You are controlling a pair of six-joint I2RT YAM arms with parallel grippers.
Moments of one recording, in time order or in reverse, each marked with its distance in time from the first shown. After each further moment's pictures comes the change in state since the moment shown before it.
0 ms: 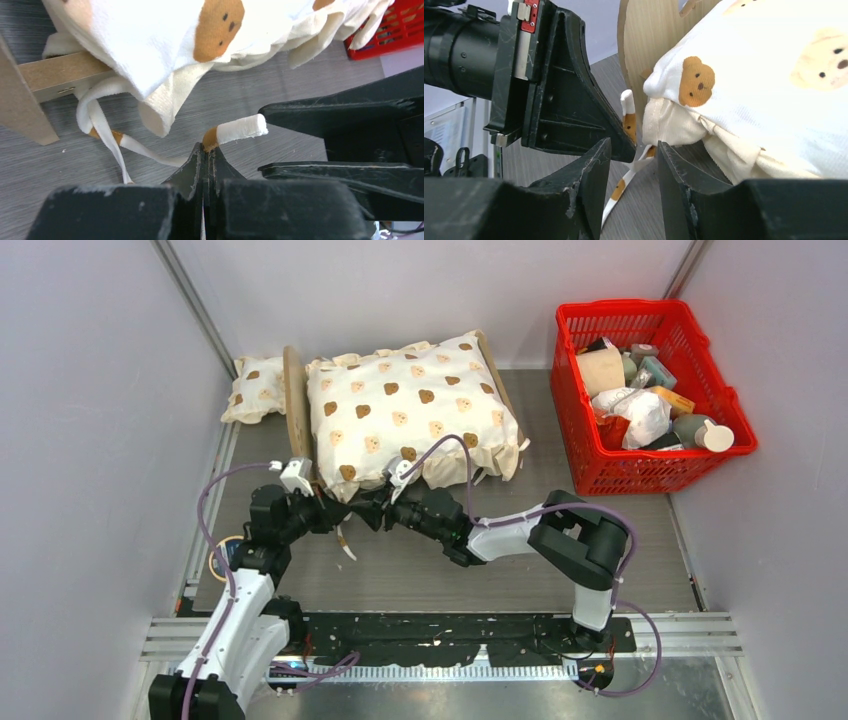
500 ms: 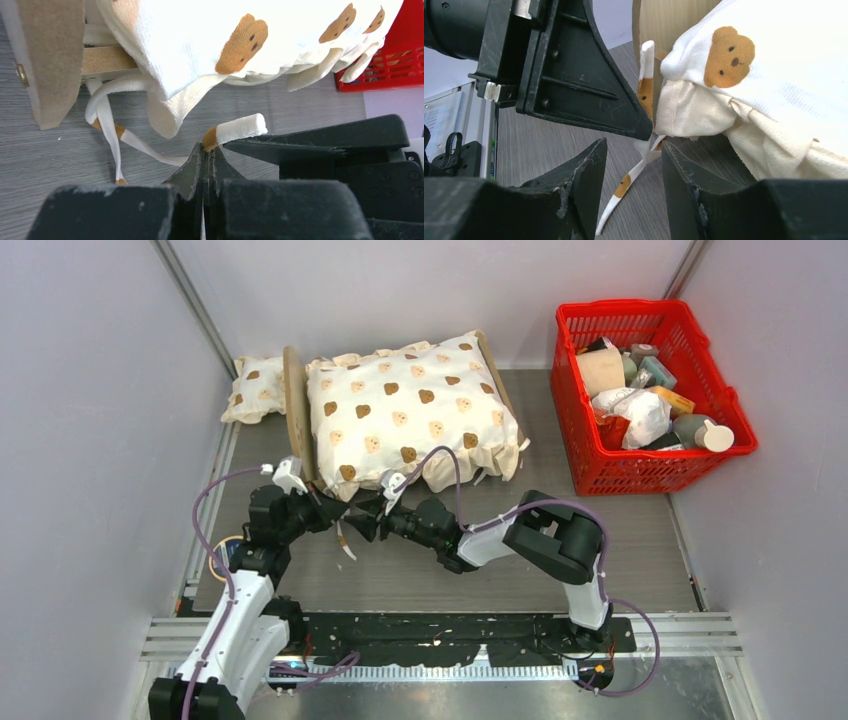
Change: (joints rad) left arm 0.000 -0.006 0.002 -0.001 -0.076 -0.161; right arm 0.023 0.135 0.021 0.119 -0.015 -0.037
